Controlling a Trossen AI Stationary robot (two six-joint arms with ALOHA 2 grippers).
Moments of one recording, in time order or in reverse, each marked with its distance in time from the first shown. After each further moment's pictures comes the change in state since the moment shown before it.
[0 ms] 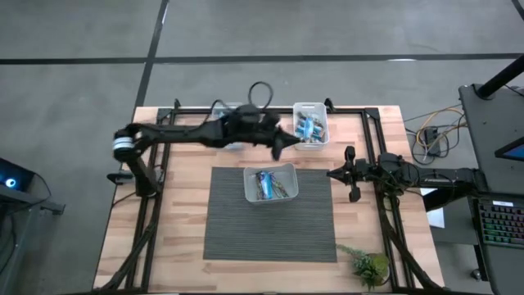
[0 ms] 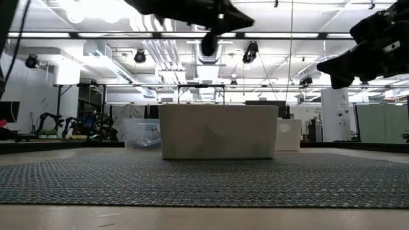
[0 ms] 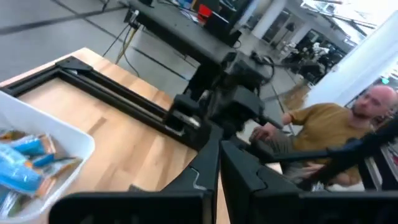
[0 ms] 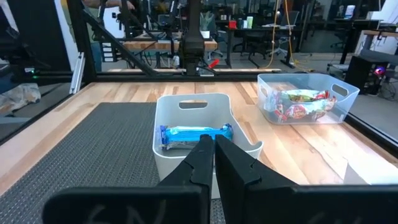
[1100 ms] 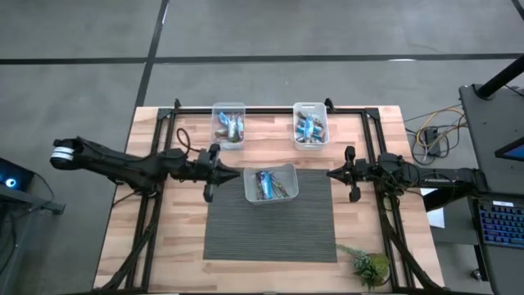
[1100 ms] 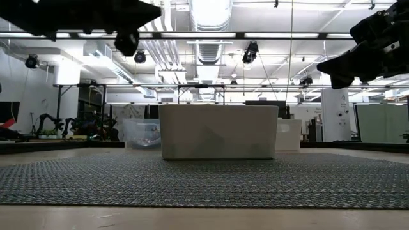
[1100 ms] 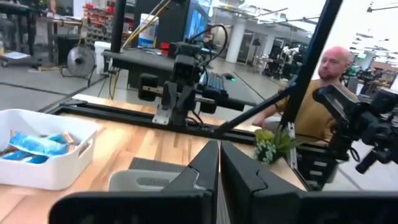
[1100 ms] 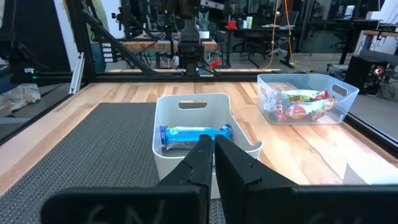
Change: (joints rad) left arm -0.275 -0.731 -0.979 0.467 -0.232 0.285; right arm 0.000 0.000 0.000 0.000 -0.001 0.000
